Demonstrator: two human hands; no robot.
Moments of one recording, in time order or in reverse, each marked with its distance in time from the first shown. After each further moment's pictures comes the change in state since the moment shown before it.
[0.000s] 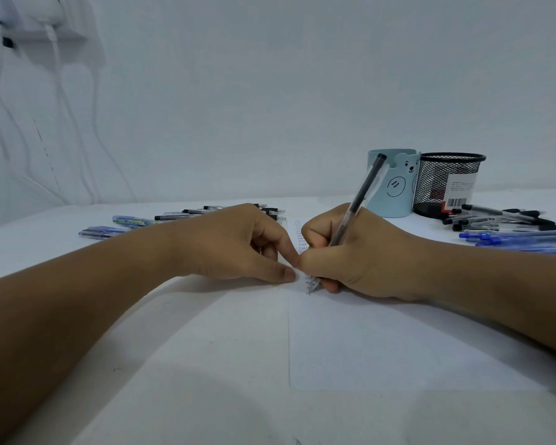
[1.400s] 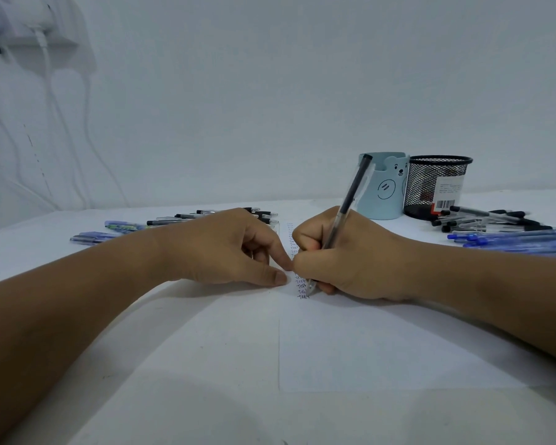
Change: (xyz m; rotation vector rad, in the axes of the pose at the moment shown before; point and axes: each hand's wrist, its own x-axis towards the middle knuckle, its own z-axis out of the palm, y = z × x) left_hand 0.000 0.001 -0.001 -0.005 0.000 -0.015; right_hand 0.003 0.005 -0.001 0.141 0.012 -0.071
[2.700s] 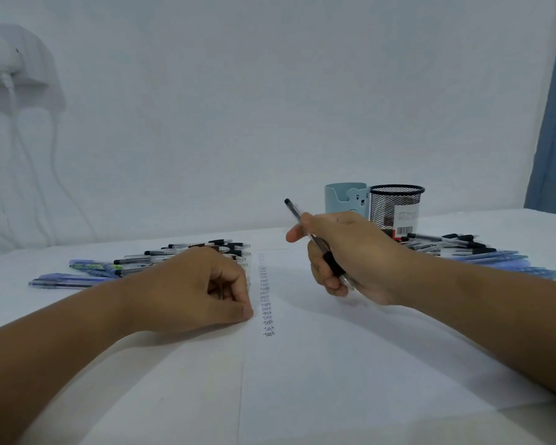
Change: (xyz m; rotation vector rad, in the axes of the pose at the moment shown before) left_hand -0.006 0.006 0.003 0.071 0.109 0.008; right_hand -0.001 0.000 -0.039 0.376 0.231 0.283
